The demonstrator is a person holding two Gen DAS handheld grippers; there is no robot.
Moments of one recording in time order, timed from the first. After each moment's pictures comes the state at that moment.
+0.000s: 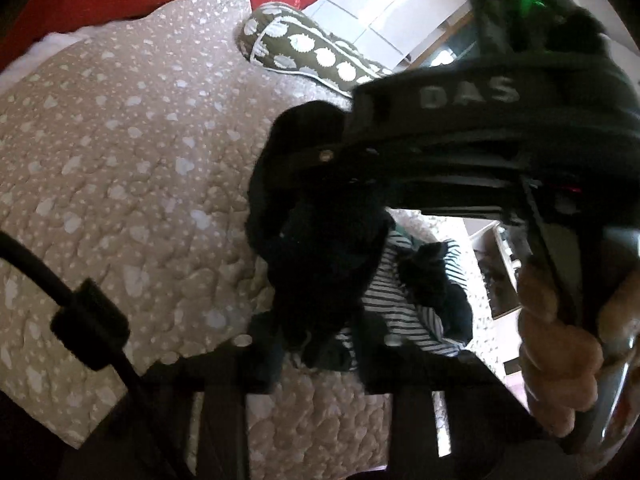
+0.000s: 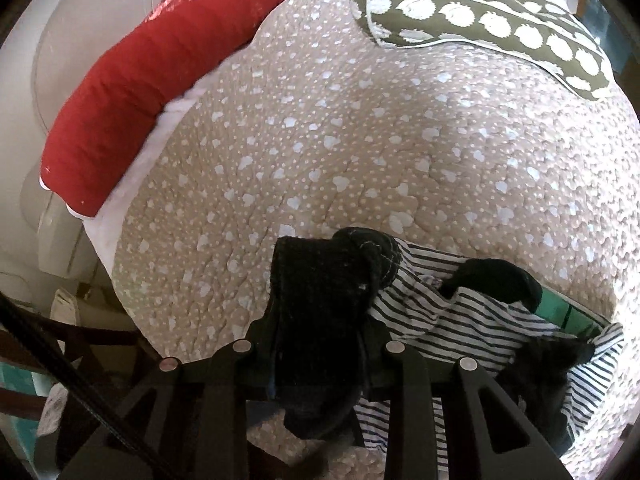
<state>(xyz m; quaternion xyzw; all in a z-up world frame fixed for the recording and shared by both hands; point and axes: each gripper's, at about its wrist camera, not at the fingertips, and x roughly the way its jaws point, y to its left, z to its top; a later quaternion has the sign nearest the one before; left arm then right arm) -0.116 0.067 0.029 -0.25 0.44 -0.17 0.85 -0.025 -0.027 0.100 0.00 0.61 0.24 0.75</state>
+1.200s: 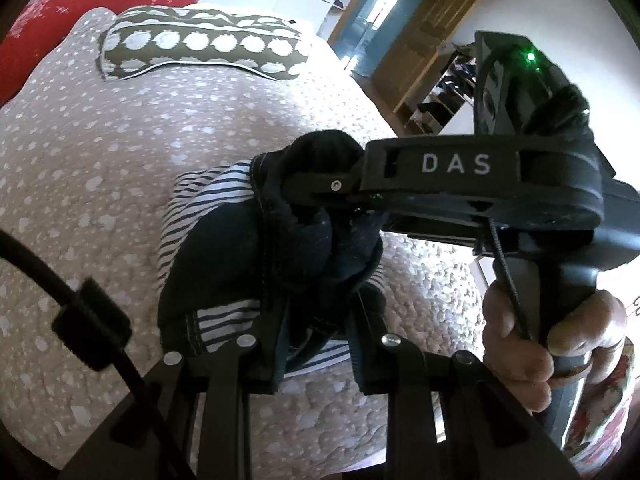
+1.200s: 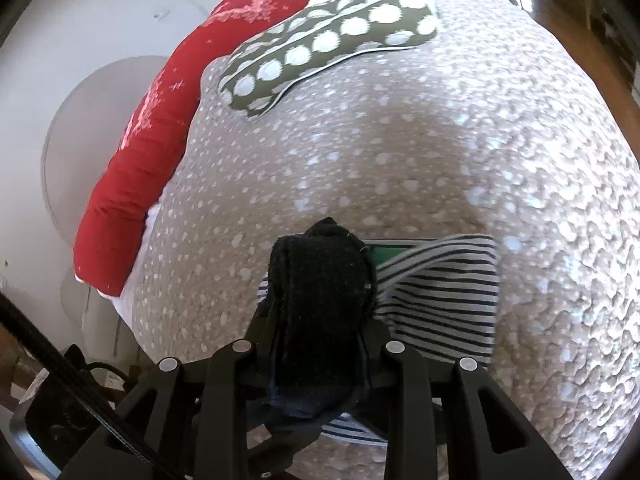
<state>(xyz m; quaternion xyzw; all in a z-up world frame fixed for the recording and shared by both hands) -0.108 -0.103 0.063 -0.11 0.47 -0.25 0.84 -0.047 -0.250 0.100 0.20 0.55 0.19 0.79</state>
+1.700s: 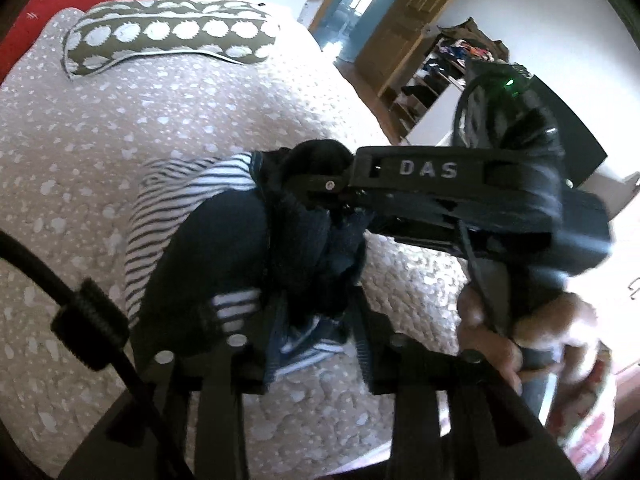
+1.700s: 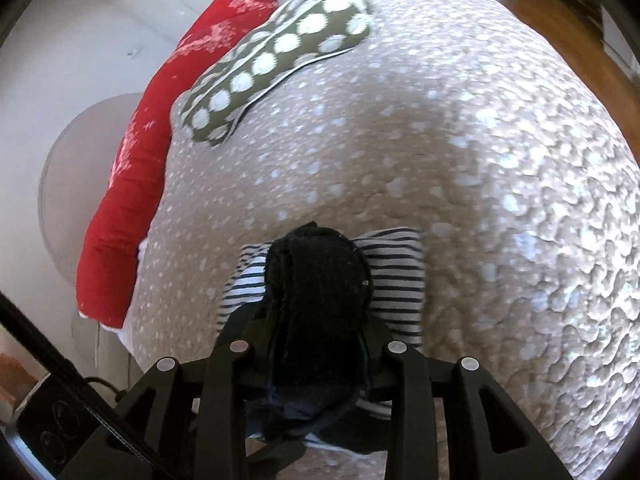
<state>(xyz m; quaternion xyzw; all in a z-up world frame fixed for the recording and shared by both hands) -0.105 -0.138 0.057 -0.10 0.48 -0.29 0.82 -0.051 -0.311 0.073 0.26 0.54 0.16 0.79</state>
